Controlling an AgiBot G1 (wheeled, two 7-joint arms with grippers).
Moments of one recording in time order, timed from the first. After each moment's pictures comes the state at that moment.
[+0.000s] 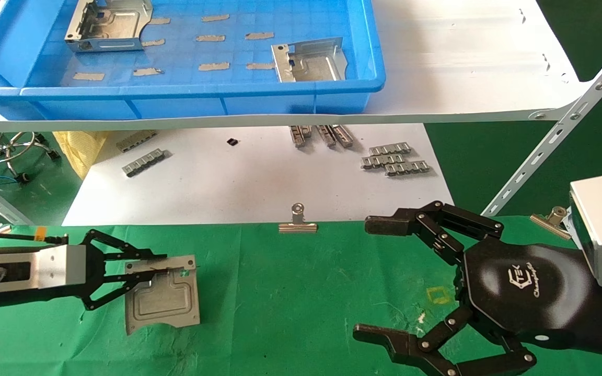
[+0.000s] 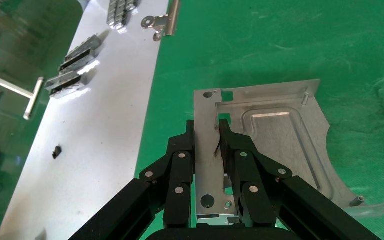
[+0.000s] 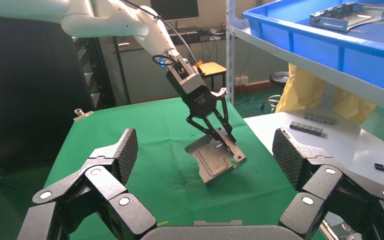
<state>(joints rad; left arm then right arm) -1.56 0.78 0.74 -0.25 1.09 1.54 0.85 1.09 -0.57 -0.37 1.25 -0.66 -1.45 0.13</state>
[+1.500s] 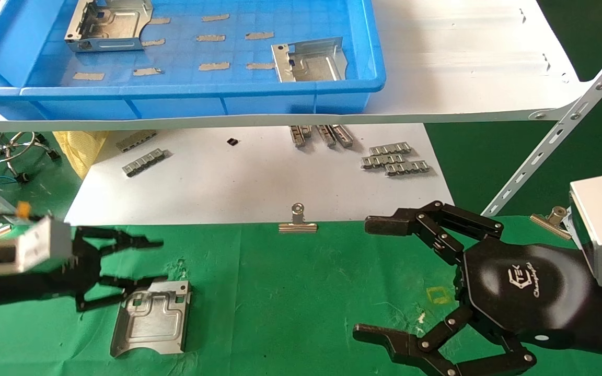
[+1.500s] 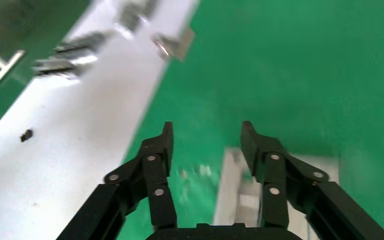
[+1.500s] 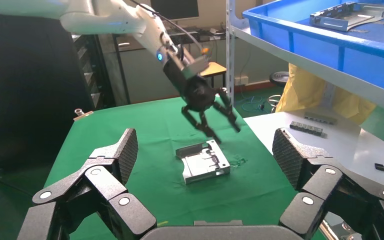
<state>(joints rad) -1.54 0.78 0.82 -0.19 0.93 1.60 0.63 1.09 -0.57 -0.37 1.25 -0.66 -1.45 0.13</state>
